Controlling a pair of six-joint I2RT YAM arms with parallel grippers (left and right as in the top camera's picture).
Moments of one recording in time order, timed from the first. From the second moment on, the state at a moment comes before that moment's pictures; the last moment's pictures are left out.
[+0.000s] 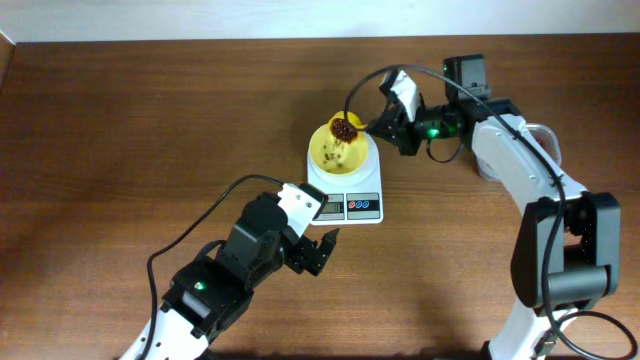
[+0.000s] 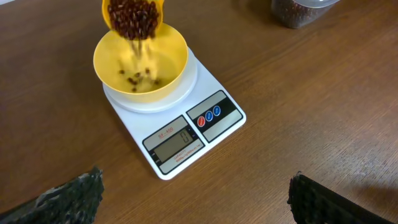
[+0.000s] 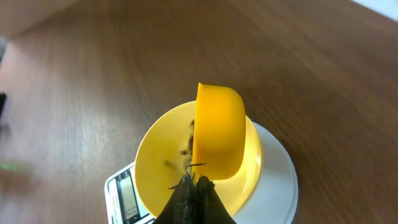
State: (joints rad) left arm -0.63 0.95 0.72 -0.42 0.03 -0.02; right arm 0.14 1.95 1.45 -0.50 -0.95 -0.60
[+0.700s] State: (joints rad) left arm -0.63 0.95 0.72 -0.42 0.03 -0.02; right arm 0.15 1.95 1.45 -0.50 -0.95 -1.30
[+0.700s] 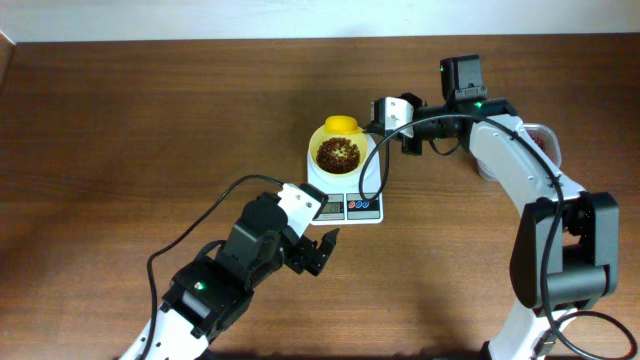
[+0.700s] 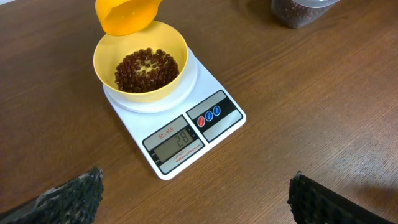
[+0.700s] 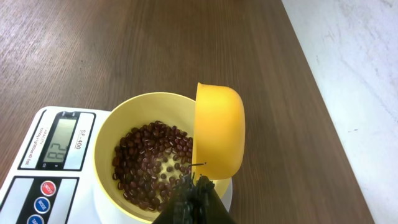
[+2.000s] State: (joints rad) left arm -0.63 0.95 0.72 -0.43 0.03 -0.02; right arm -0.45 1.80 1.45 -0.78 -0.57 -0.15
